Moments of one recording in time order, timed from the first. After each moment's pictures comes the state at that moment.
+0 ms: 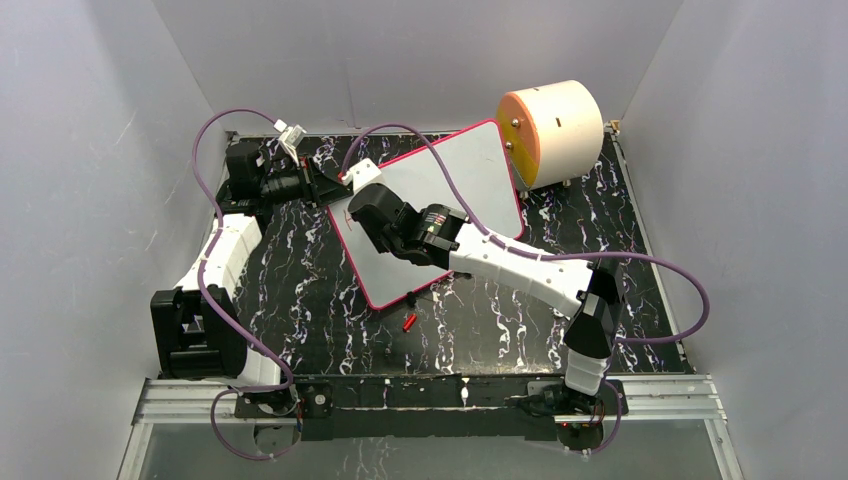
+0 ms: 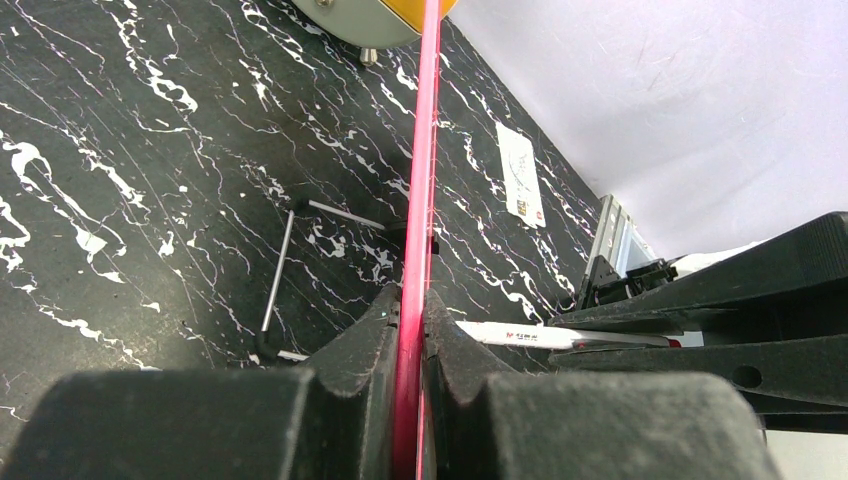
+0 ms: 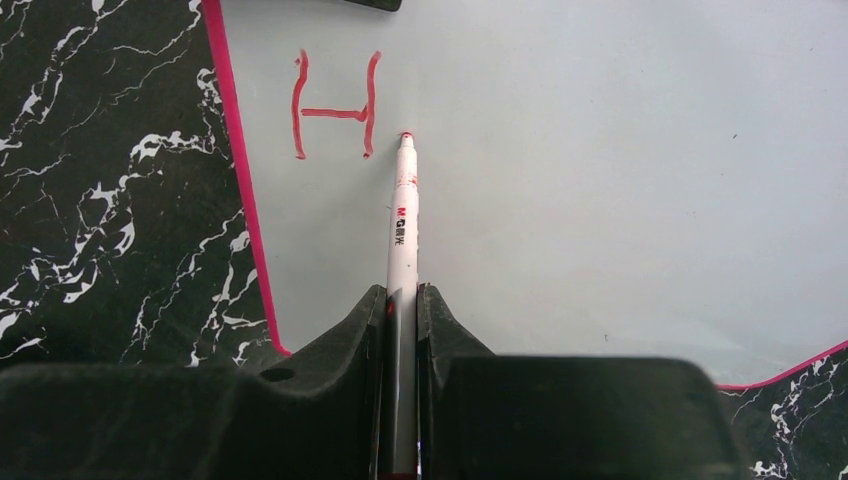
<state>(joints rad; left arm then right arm) 0.03 1.45 1.08 -0.03 1.11 -0.27 1.16 1.79 1.78 -0.70 0.48 0.23</state>
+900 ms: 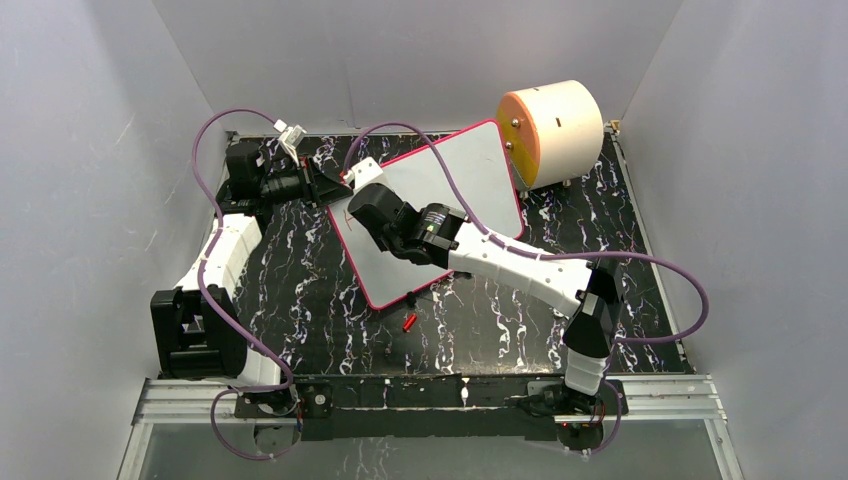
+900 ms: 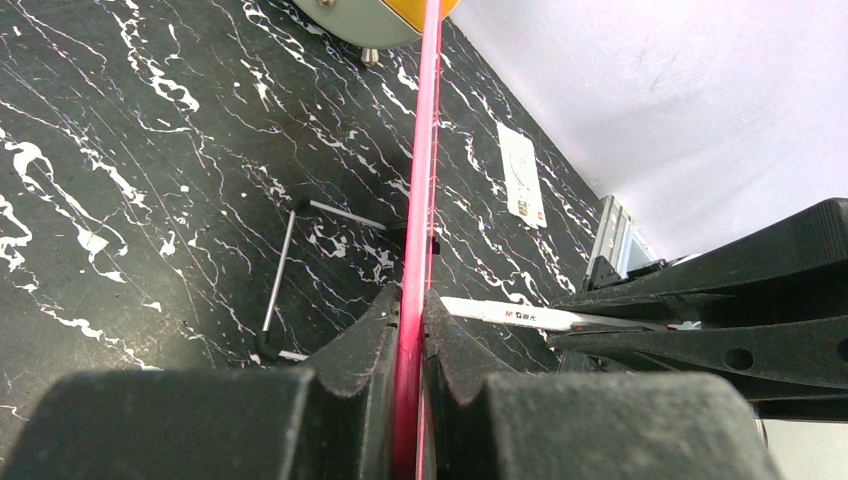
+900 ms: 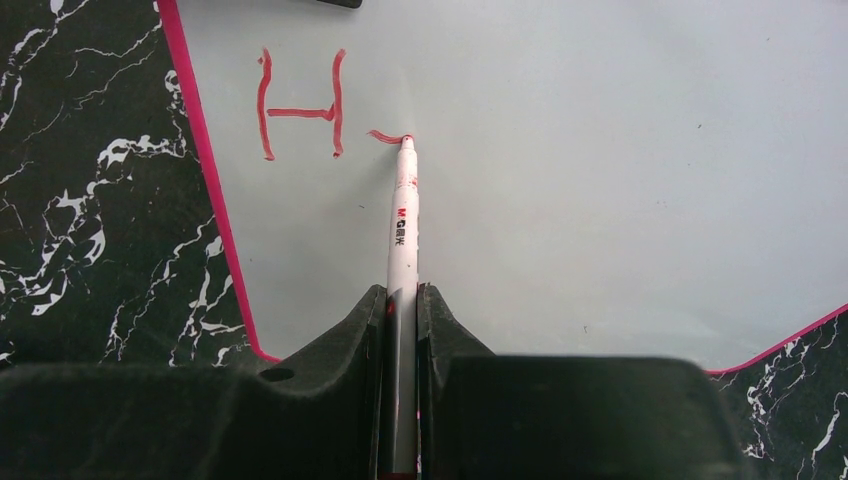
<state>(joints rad) 0.03 1.45 1.08 -0.03 1.11 -0.27 1.16 1.79 1.79 -0.72 0.52 0.24</state>
